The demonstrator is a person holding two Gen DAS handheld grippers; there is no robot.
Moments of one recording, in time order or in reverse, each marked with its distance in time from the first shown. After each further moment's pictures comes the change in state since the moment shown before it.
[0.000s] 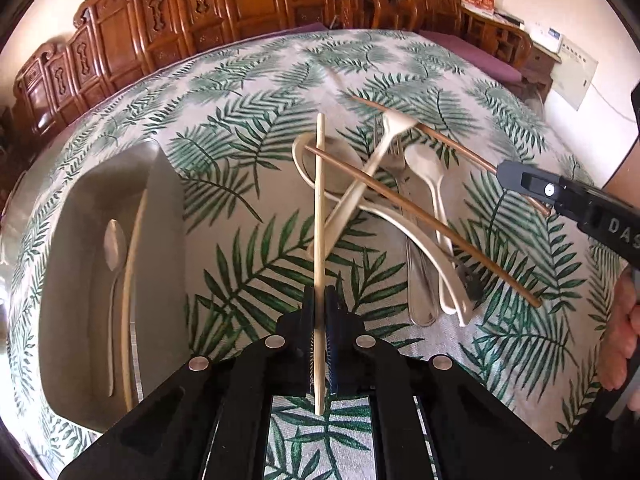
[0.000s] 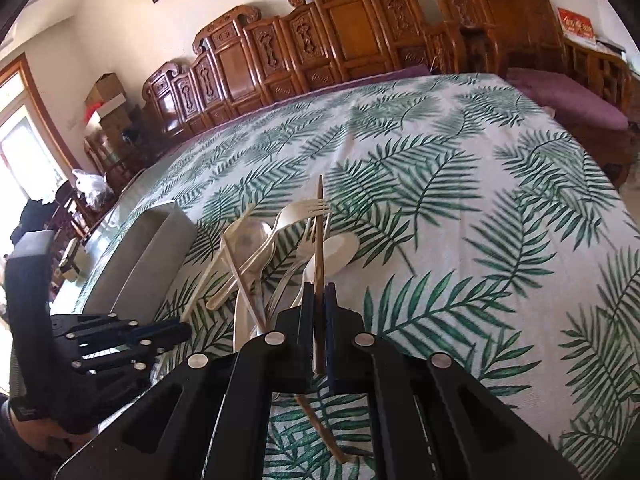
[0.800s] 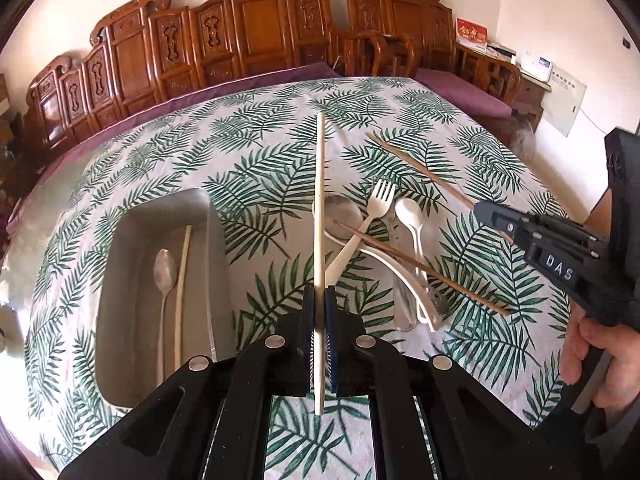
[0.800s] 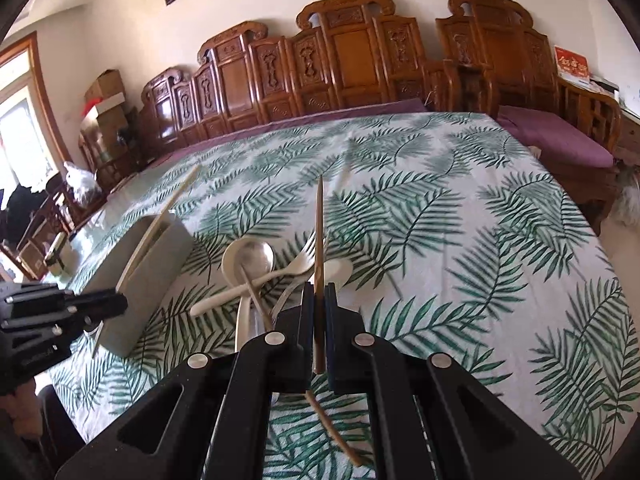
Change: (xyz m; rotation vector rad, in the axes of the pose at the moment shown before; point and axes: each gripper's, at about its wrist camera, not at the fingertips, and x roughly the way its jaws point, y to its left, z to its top) left arm -0.067 0.017 0.003 -0.012 -0.118 -0.008; right arm -0.019 0.019 -0.002 -0.084 -0.073 -0.070
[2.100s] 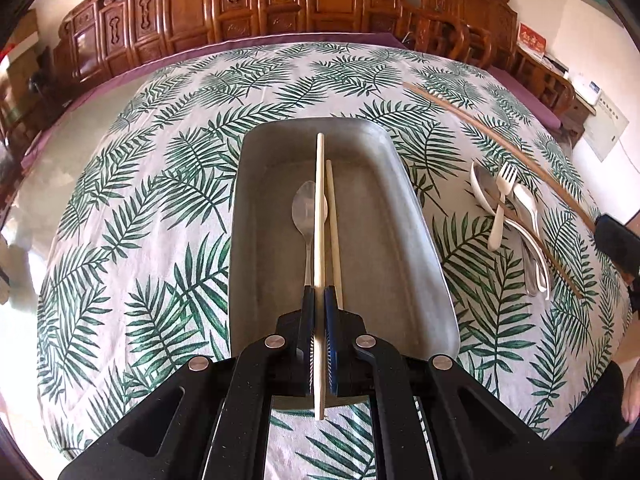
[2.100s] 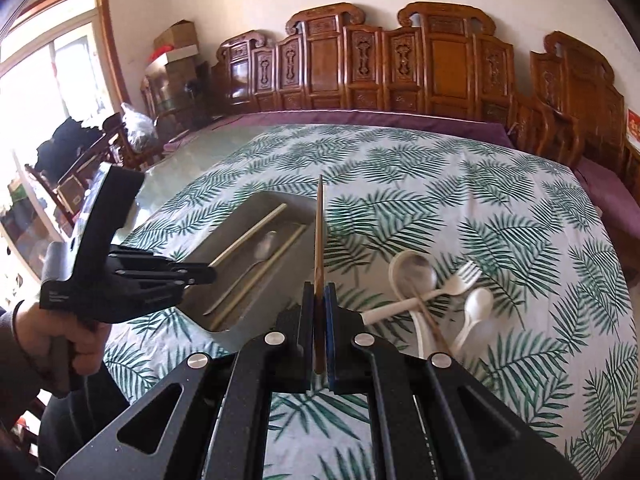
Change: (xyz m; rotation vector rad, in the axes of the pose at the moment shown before) left arm 0.016 0.140 -0.032 -0.158 0.131 0.034; right arm -0.017 0.153 0.018 -0.229 0.065 0.134
